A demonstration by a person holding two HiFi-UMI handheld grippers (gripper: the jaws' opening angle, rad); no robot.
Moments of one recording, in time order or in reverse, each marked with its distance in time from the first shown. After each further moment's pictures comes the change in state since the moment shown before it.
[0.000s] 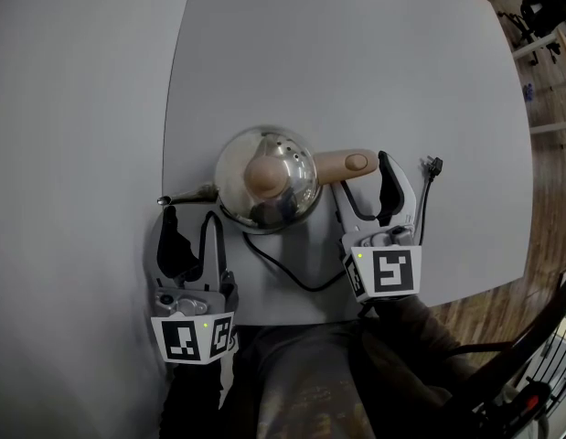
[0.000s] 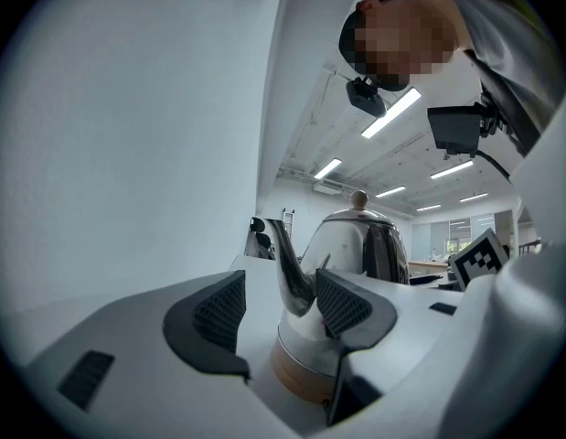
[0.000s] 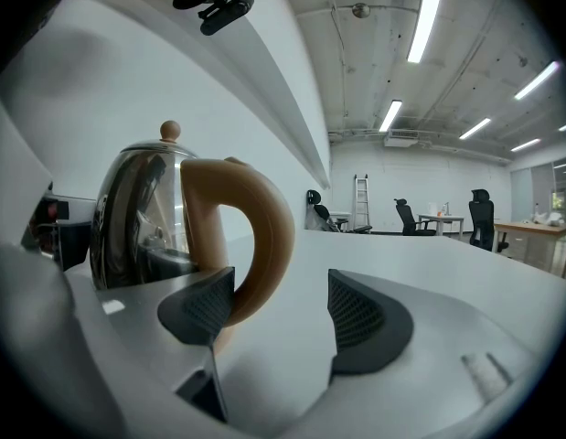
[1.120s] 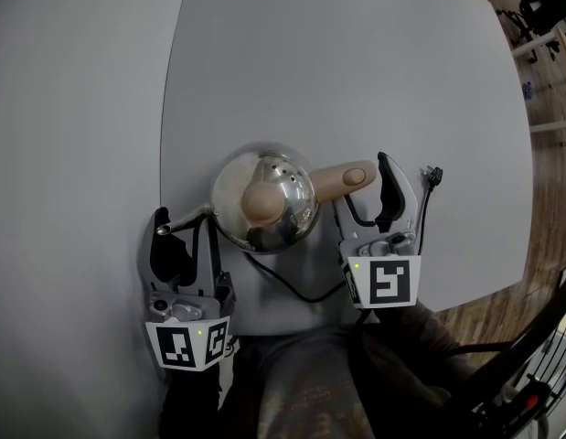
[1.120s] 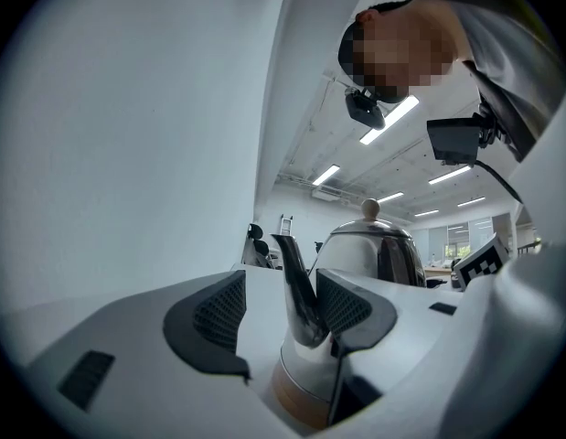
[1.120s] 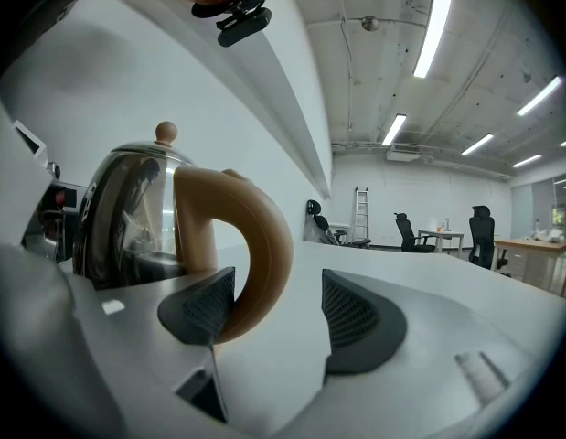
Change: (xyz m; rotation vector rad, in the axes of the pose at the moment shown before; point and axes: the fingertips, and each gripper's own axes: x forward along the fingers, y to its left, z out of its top) left arm 0.019 0.003 0.019 -0.001 -0.043 -0.016; right arm 0.008 -0.006 0.015 -0.054 0.001 -0.040
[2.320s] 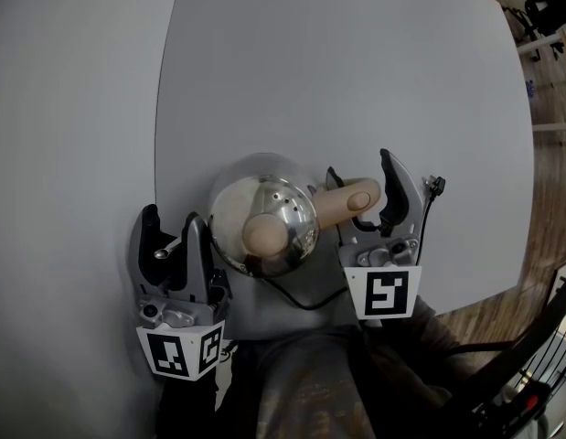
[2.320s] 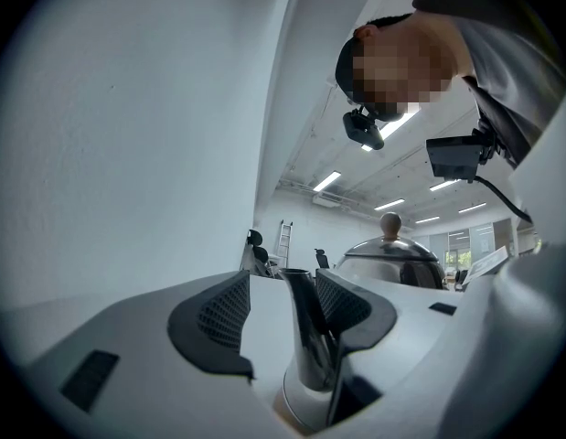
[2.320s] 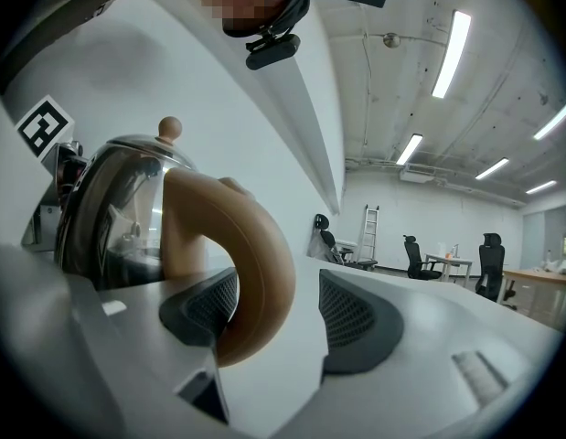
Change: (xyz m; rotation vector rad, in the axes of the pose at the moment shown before) left arm 0.027 0.004 0.021 -0.010 -0.039 -0.007; right arm 0.020 0.006 0.031 -0.112 -0.142 0.054
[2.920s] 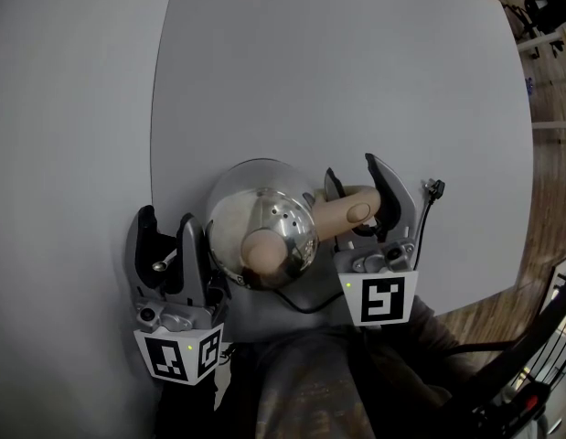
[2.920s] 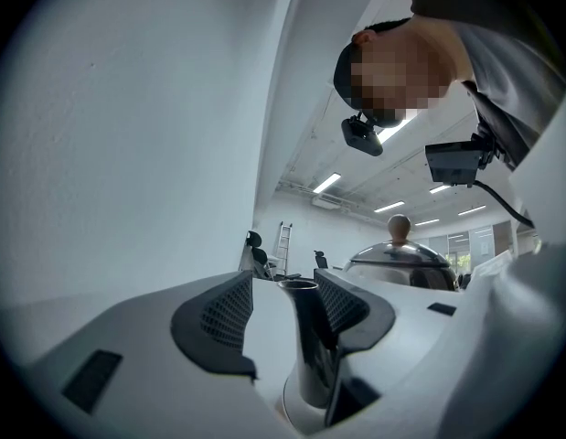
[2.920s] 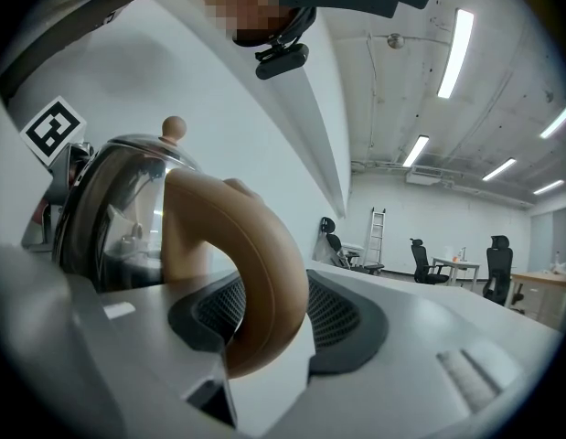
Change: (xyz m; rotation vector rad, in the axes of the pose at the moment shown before) left arm 0.018 -0.005 0.005 -0.005 -0.009 -0.007; right arm 0.009 -0.001 0.003 -0.005 -0.010 0.039
